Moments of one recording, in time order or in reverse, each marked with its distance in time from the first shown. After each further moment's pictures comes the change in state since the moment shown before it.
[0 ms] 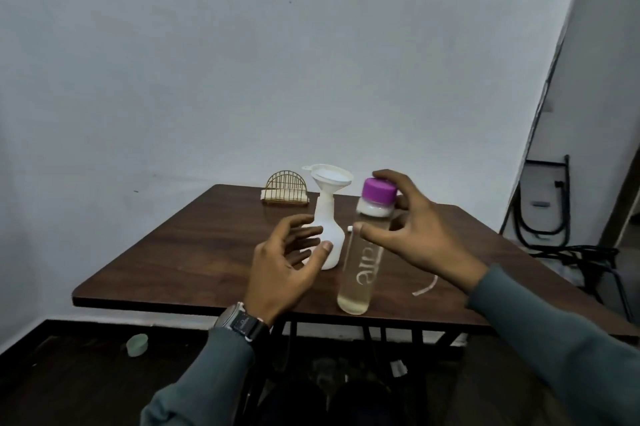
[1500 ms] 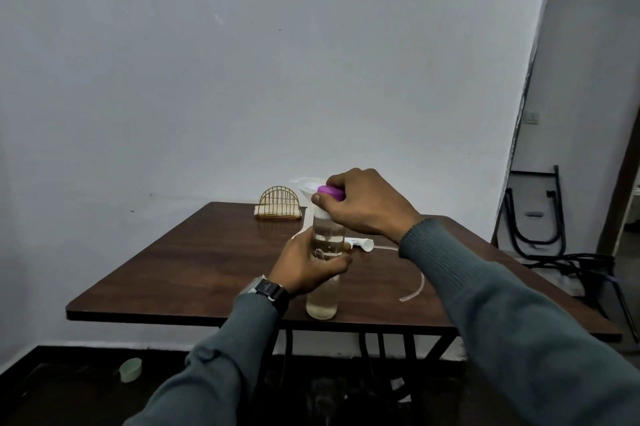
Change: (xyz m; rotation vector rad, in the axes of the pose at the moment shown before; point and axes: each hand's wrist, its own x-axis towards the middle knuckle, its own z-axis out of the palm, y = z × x) left_hand 0.032 0.002 0.039 0.144 -0.319 -0.173; right_hand 0.041 -0.066 0.003 -0.409 -0.120 0.001
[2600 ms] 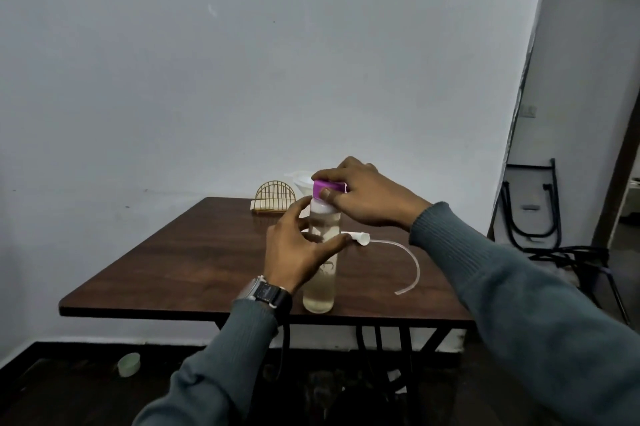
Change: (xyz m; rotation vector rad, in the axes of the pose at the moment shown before) left_hand -0.011 0.023 -0.001 0.024 0.309 0.063; right_hand 0.001 0.009 -0.012 -0.002 -0.194 -0.022
